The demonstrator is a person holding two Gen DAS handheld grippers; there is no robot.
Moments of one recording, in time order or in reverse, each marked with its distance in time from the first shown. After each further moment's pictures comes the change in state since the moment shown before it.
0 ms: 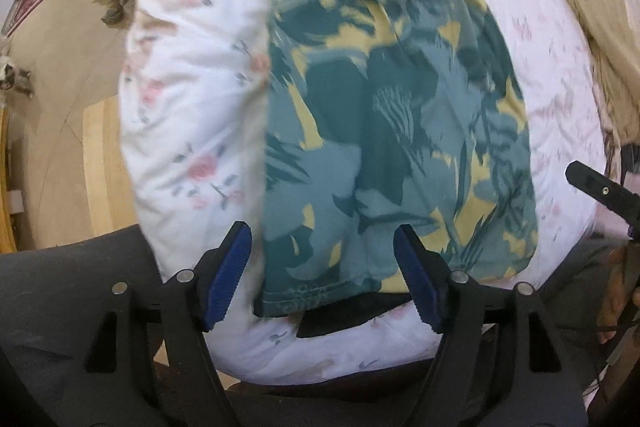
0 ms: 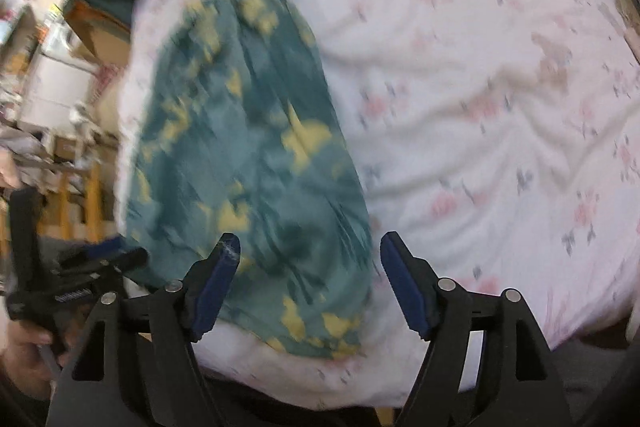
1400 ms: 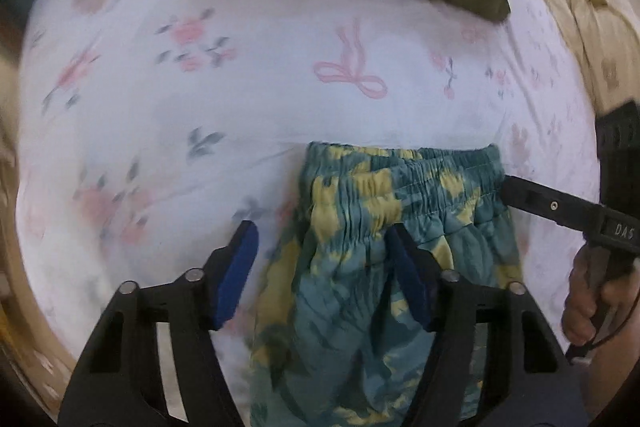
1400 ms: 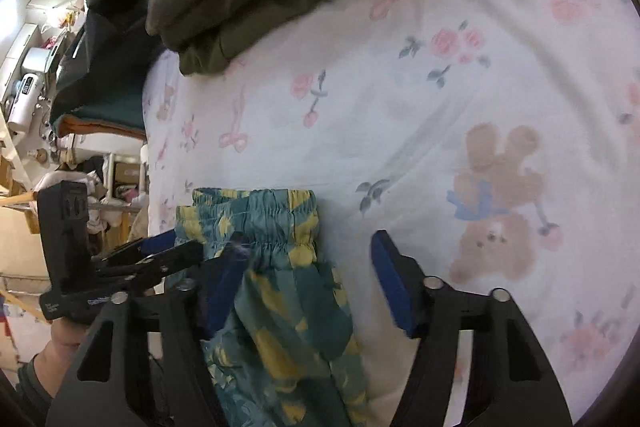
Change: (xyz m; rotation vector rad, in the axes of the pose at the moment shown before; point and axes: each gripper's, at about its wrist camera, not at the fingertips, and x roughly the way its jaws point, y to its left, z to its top) left arm 0.101 0.007 0.296 0.086 -0.046 -0.076; right arm 0.151 0.002 0.260 -0.039 0.100 0.268
